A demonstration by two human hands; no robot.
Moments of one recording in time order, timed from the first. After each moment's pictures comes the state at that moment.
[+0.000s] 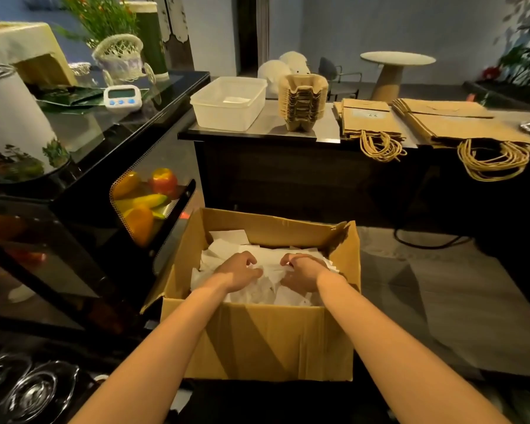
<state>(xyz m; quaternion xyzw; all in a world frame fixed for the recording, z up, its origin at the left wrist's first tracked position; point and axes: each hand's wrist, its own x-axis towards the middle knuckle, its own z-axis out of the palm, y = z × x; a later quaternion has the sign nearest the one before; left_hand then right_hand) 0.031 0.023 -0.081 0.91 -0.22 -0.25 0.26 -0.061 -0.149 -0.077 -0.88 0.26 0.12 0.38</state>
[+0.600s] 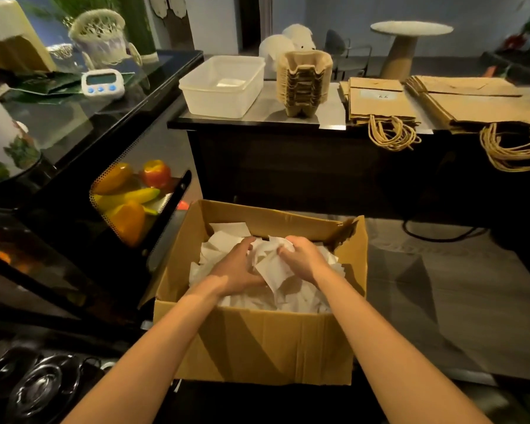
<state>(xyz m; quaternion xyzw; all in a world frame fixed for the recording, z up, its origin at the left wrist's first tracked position) 0.030 0.020 -0.078 0.88 -0.26 -0.24 0.32 -0.046 -0.149 -0.065 -0.86 0.23 0.03 0.46</state>
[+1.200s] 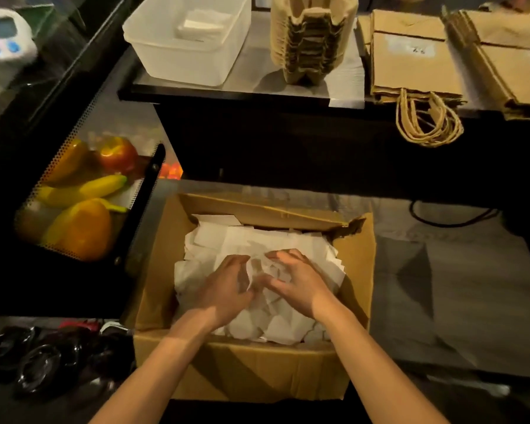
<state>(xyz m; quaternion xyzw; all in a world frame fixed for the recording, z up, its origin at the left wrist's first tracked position) 0.028 0.020 -0.079 0.89 -0.24 -0.30 0.27 -0.057 -0.148 -0.069 -0.89 0.19 0.13 0.40</state>
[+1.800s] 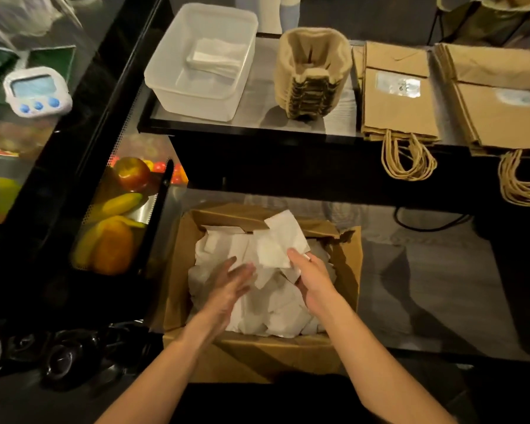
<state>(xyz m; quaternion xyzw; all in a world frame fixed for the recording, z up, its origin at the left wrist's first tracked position) 0.028 0.021 -0.029 0.64 0.11 -0.42 0.64 -0.039 -0.146 -0.014 -0.43 0.49 0.02 0.76</state>
